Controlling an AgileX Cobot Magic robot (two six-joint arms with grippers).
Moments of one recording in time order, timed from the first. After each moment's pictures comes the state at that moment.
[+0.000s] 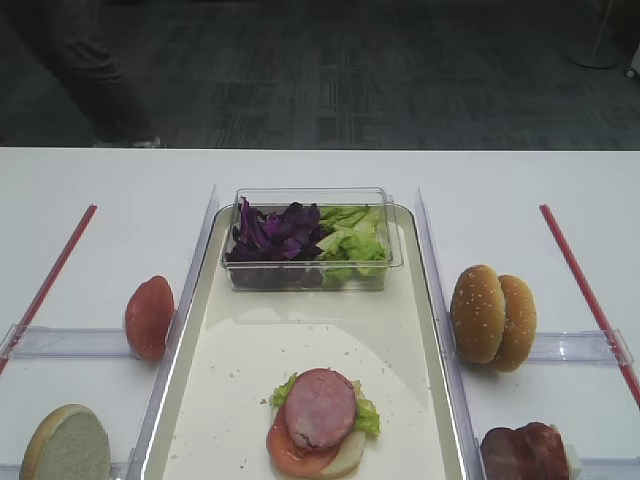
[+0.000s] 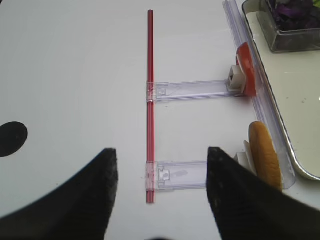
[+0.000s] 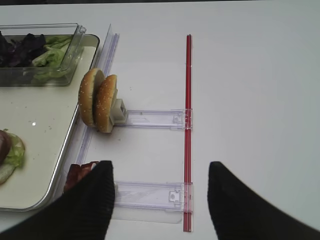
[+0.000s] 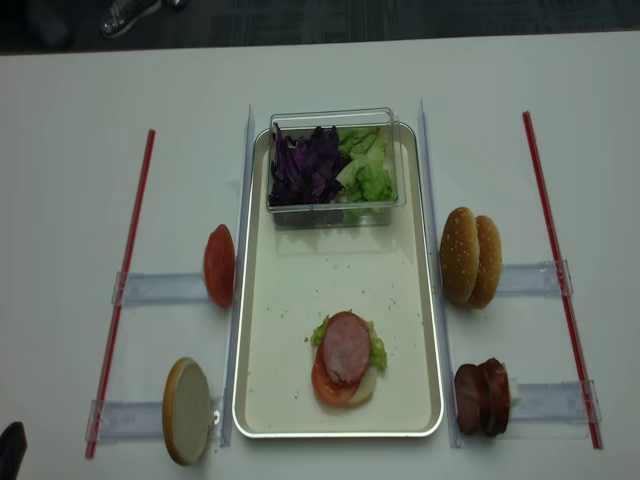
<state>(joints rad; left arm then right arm) -0.01 -0.01 -0.49 0.07 1.18 -0.05 0.07 -0.02 -0.48 0.07 1.13 0.03</state>
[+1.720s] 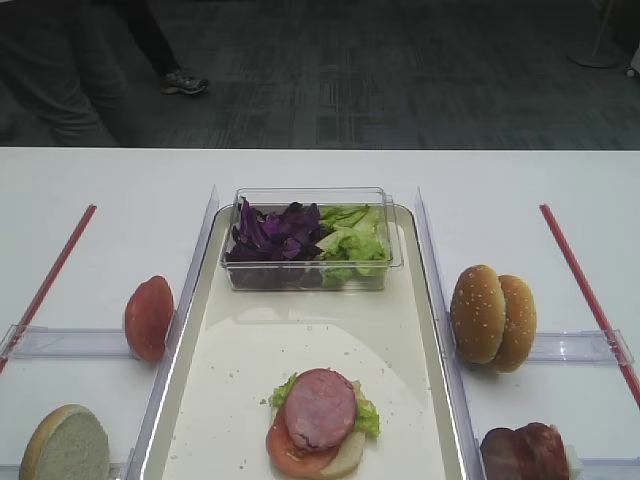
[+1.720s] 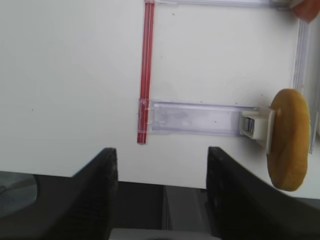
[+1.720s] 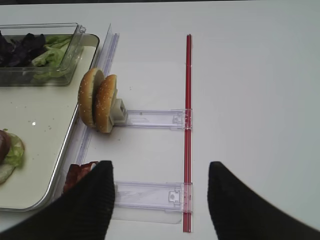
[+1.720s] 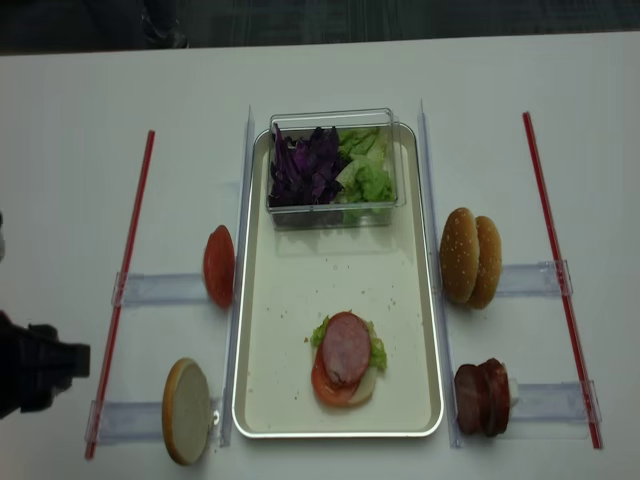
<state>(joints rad) -0.01 0.87 -0.68 0.07 1.17 -0.15 0.07 -0.02 -0.48 0.07 1.13 0.03</state>
